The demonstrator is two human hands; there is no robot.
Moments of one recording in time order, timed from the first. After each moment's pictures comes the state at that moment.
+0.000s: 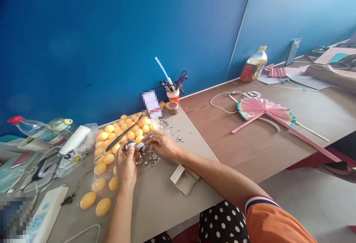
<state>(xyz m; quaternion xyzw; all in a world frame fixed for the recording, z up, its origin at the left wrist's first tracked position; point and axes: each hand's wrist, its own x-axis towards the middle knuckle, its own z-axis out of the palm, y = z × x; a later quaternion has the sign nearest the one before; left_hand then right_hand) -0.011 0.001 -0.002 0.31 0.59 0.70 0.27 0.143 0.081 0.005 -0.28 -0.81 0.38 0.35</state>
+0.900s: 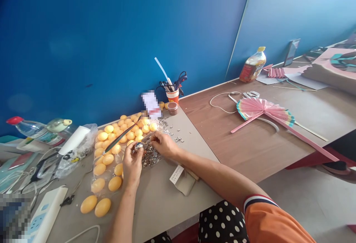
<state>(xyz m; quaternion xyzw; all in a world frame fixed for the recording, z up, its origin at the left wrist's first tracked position) -0.004 -0.002 -0.008 0.40 0.63 0.61 0.25 0.138 0.082 0.000 -0.34 -0.72 0.47 0.39</state>
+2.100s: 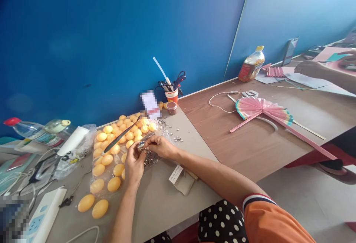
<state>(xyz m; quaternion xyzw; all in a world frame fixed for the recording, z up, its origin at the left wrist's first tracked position) -0.001 -0.001 -0.022 0.44 0.61 0.60 0.27 0.134 0.078 0.004 -0.21 -0.61 0.67 0.36</state>
